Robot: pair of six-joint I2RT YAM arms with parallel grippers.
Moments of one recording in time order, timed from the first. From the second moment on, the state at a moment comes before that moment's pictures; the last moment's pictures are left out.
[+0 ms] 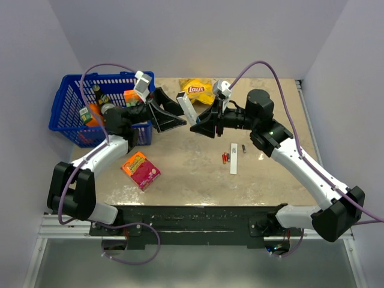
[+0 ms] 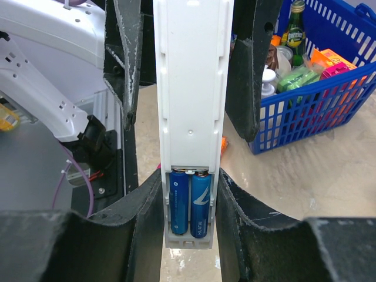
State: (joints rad) left arm -0.31 1.45 0.93 1.26 1.10 -1.19; right arm 0.57 1.26 1.21 -0.05 -0.78 0.12
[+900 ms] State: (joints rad) left arm -0.37 1.44 0.94 1.26 1.09 -1.14; right arm 0.58 1.26 1.21 -0.03 -0.83 0.15
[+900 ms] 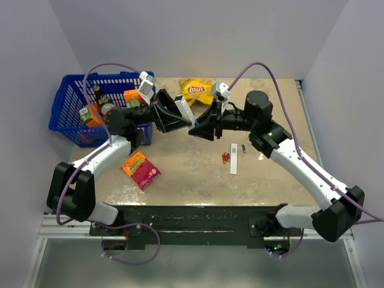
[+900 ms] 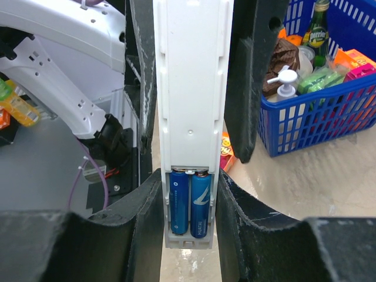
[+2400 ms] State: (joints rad) left arm -0.36 1.40 0.99 1.27 1.21 -1.11; right arm 0.60 1.22 1.19 -0.07 -0.85 0.16
